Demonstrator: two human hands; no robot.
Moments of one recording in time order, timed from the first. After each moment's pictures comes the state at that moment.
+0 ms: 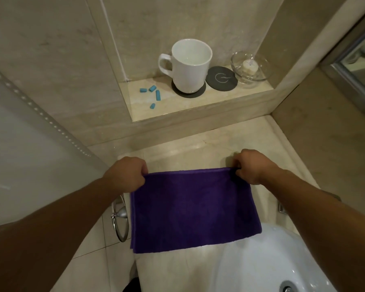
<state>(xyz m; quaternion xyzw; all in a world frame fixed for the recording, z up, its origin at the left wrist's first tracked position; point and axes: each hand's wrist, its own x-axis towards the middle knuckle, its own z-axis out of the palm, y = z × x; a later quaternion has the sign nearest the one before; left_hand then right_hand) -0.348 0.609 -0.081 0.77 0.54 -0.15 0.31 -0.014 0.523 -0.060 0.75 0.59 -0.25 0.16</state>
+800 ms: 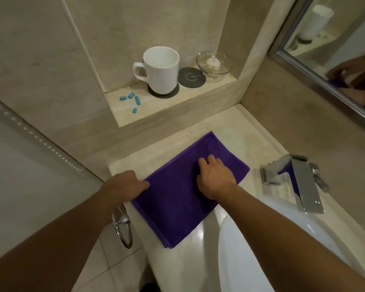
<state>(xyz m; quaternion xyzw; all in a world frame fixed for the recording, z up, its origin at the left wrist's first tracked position) -0.347 0.596 -0.079 0.71 0.57 -0.18 0.37 -0.119 0.474 -0.071 0.81 0.55 -0.19 0.06</state>
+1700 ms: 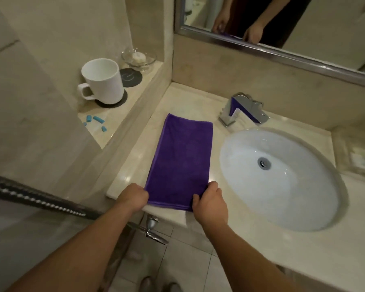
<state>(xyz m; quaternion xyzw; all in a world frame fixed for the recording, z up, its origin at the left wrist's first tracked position) -0.368 0.620 -0.087 0.77 0.42 -0.23 0.42 -0.327 0.412 -0.088 0.95 -0.04 -0.19 -0.23</state>
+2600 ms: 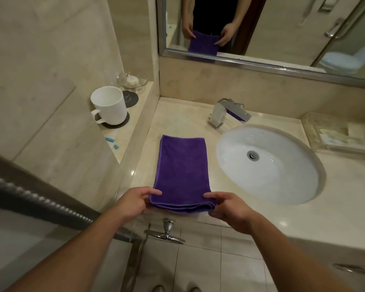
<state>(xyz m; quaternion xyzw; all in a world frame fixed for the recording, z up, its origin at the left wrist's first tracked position) -0.397 0.676 -0.050 0.75 0.19 -0.25 0.58 -0.361 0.382 -0.027 0.70 -0.16 -0.37 -0.59</state>
